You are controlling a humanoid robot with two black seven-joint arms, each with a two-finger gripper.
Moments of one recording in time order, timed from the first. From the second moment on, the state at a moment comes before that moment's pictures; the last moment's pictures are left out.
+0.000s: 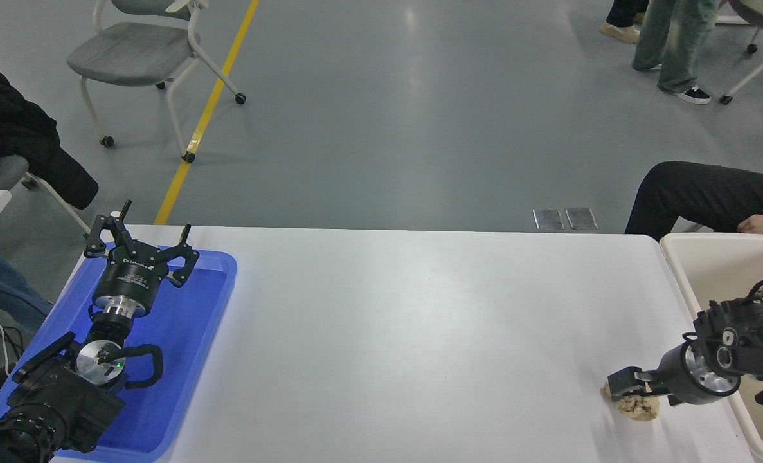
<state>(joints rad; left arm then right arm) -0.63 0.19 -0.89 -0.20 -0.21 -0.79 -0.32 1.09 -0.61 -0.75 1.00 -0.79 0.34 0.02</state>
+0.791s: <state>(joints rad) -0.63 0.19 -0.89 -0.20 -0.21 -0.79 -0.32 1.48 -0.73 -1.00 1.21 -0.88 0.36 0.02</state>
